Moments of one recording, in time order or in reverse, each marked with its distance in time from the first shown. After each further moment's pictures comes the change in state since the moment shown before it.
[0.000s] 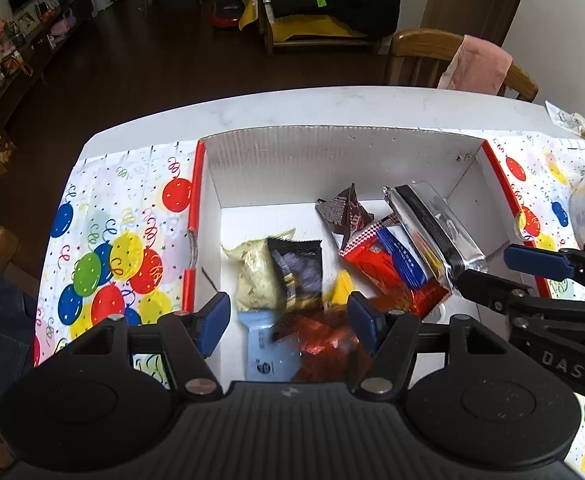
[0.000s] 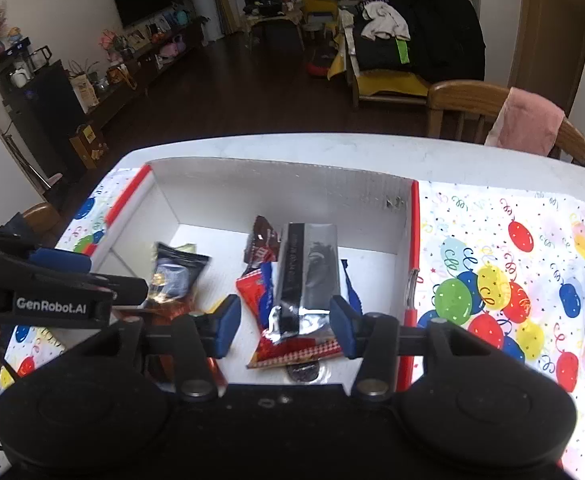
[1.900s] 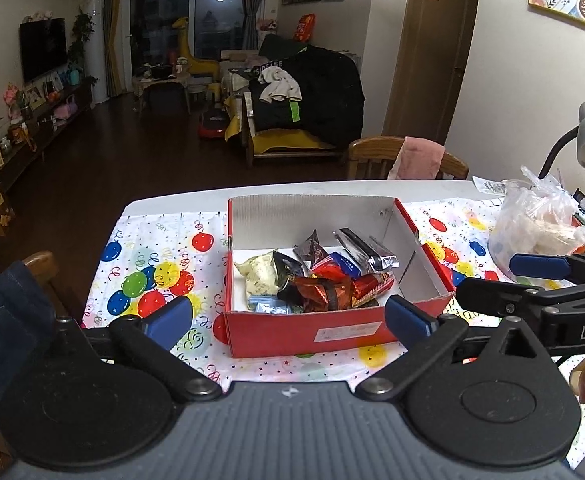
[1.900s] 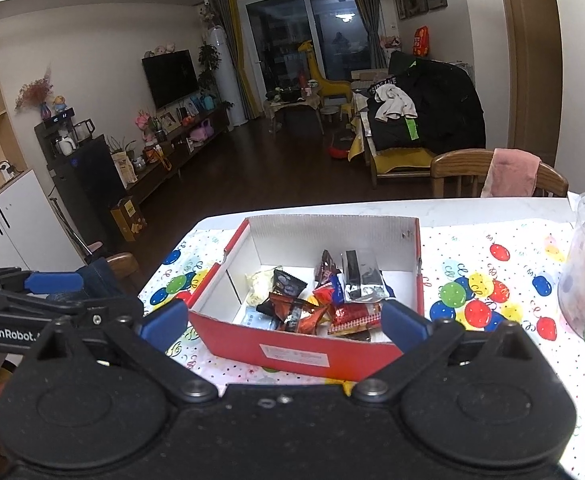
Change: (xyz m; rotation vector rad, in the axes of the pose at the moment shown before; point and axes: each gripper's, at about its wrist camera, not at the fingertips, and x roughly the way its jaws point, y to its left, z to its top) left arm -0.162 0.023 -0.131 0.013 -0.374 -0.085; right arm -0.143 0.055 -0.078 0.033 -0.275 0.074
